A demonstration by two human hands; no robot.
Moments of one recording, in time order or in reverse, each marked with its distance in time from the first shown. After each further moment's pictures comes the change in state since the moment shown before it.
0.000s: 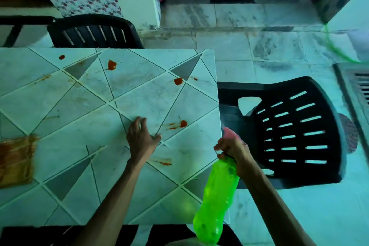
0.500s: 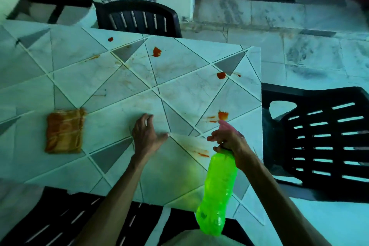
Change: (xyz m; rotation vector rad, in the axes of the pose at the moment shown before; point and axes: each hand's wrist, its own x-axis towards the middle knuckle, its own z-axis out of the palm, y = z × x) left_hand -0.020 -0.114 -0.051 -0.015 0.000 -0.072; right_hand -0.018 0.026 0.126 -0.121 -0.230 -0.074
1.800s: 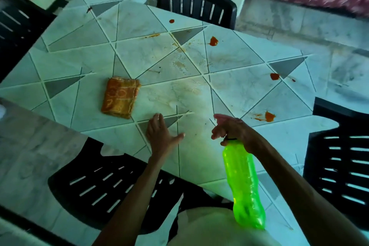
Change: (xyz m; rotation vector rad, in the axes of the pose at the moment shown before) left_hand -0.073 -0.086 -0.018 -0.083 0.078 -0.315; right_hand -0.008 0.004 0.109 -0.473 -0.439 0.013
